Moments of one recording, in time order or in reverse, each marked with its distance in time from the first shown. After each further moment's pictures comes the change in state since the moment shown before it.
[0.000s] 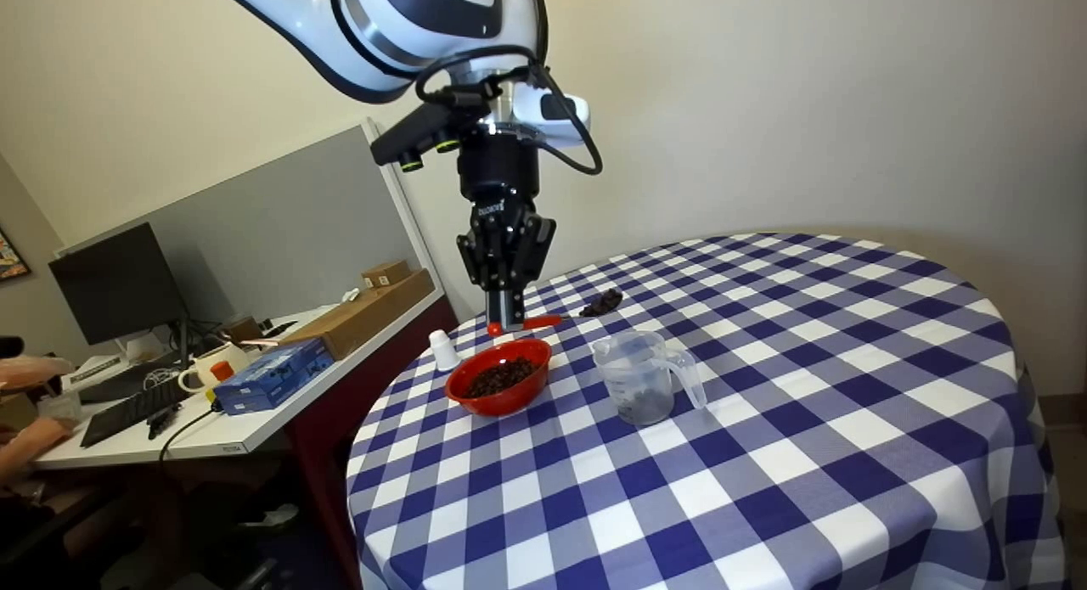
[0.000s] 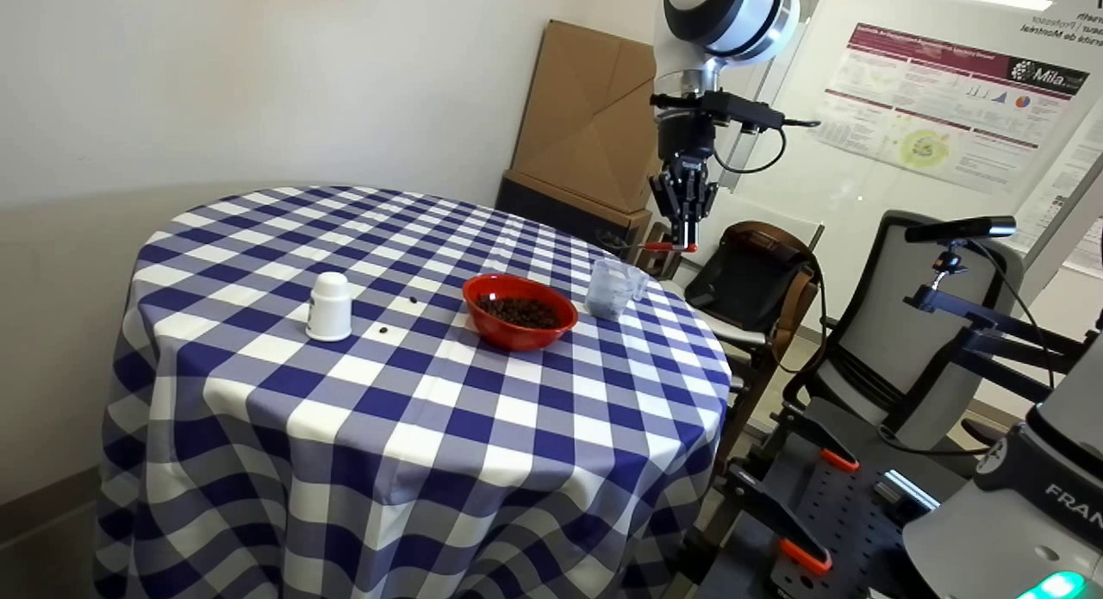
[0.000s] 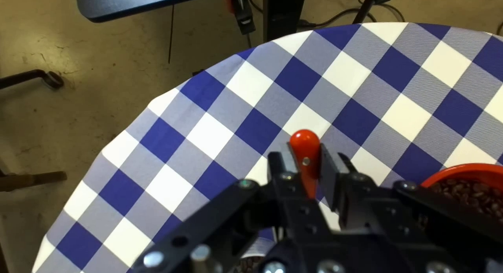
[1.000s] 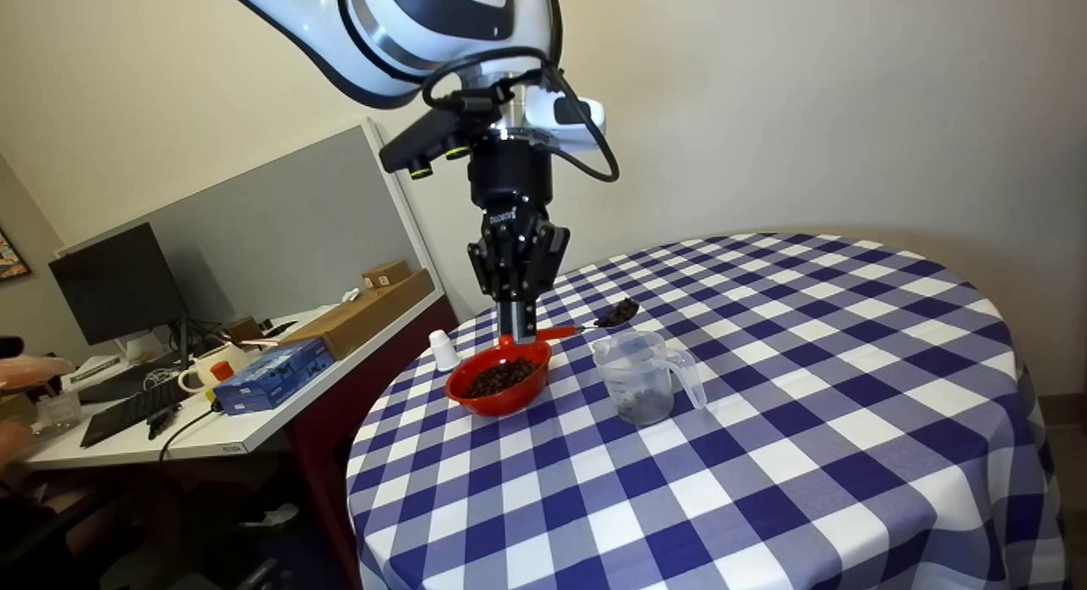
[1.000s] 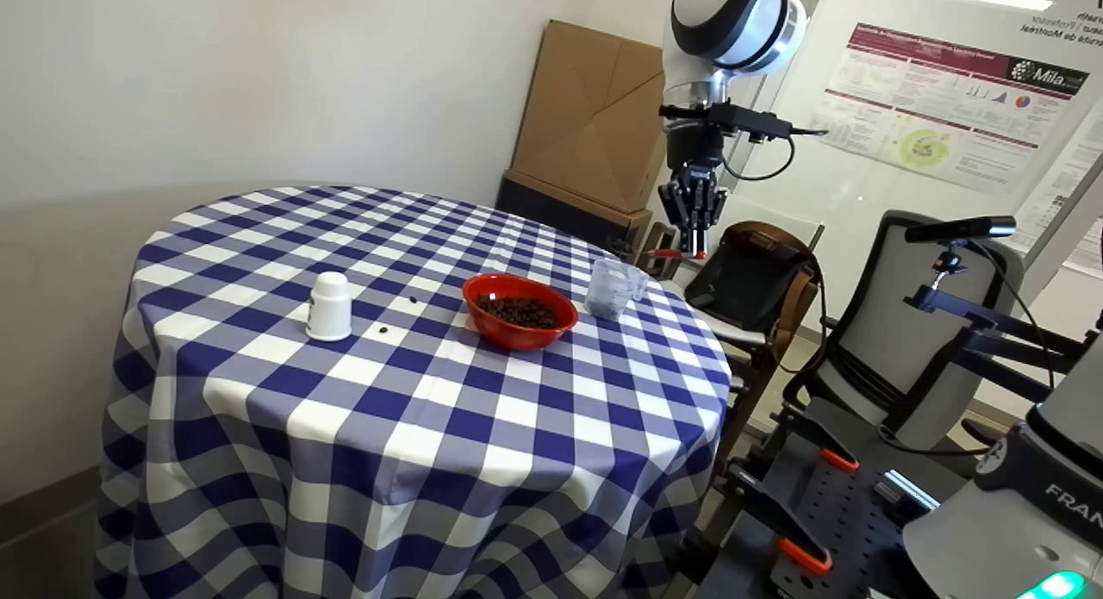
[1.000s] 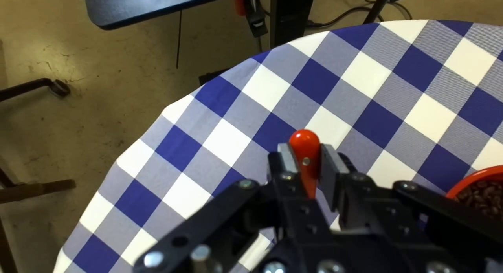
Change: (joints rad) arm -0.005 0.004 -0.032 -0.022 -0.014 0.021 0.000
